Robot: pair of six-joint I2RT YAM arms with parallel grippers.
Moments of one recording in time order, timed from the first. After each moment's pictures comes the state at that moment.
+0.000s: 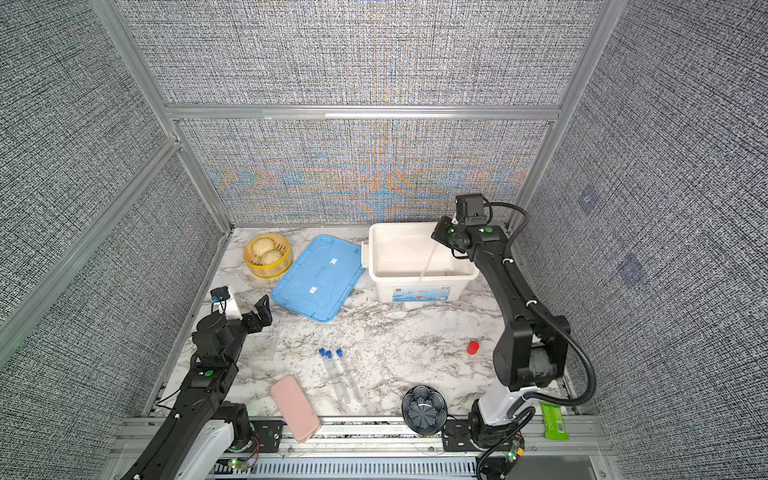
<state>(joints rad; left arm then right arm) -0.06 0.68 0.27 0.13 -0.04 -0.21 0.12 1.73 1.66 -0.65 -0.10 0.60</state>
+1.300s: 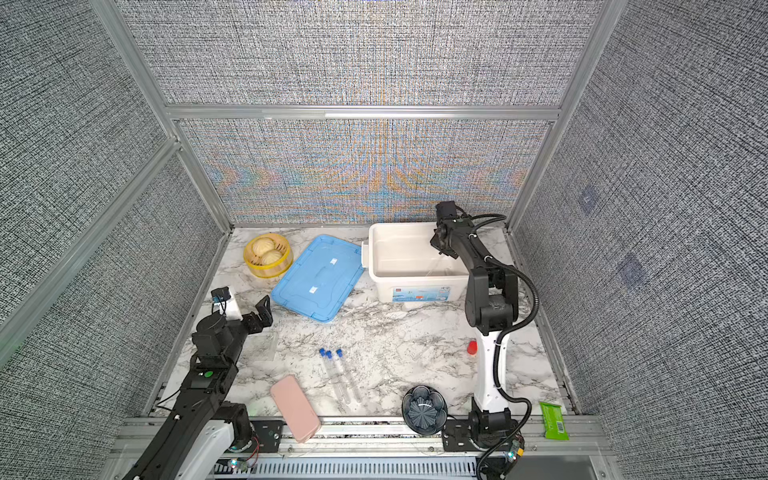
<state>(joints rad) -0.06 0.68 0.27 0.13 -0.02 -0.21 0.14 2.25 1.98 -0.77 0.26 0.70</state>
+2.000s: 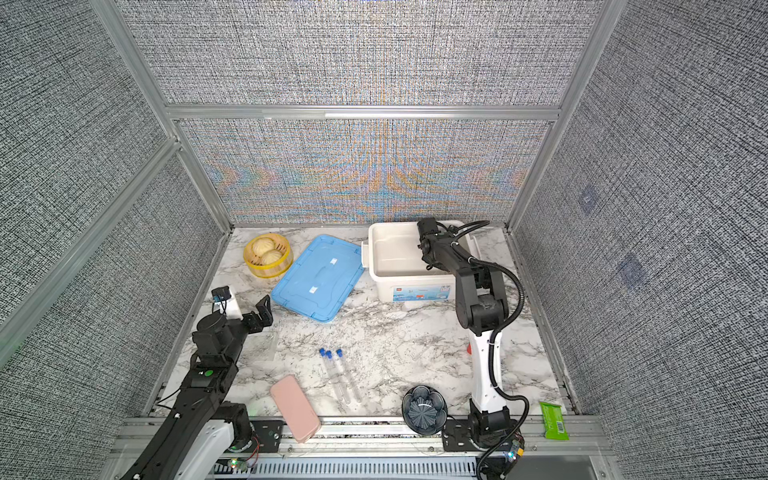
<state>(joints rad) -0.06 0.68 0.27 0.13 -0.02 -0.21 0.22 2.23 1.80 -0.70 0.50 0.70</state>
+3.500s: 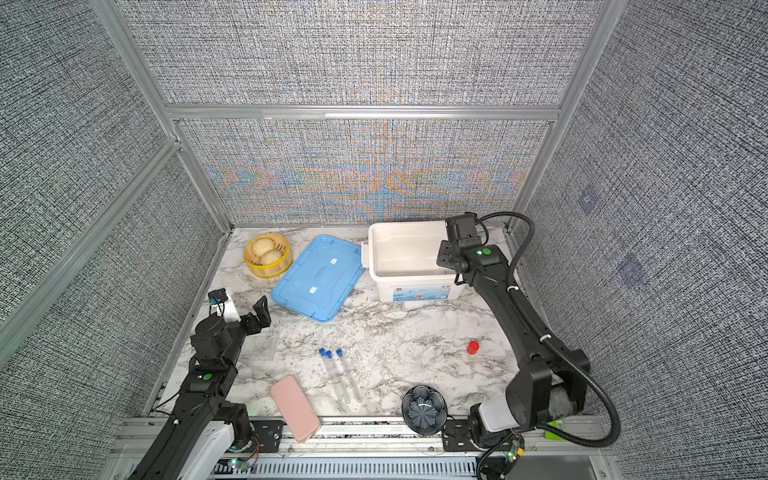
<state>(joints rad) -0.06 0.65 0.26 0.10 -0.06 -0.22 0.24 1.42 1.38 -0.79 0.35 0.41</state>
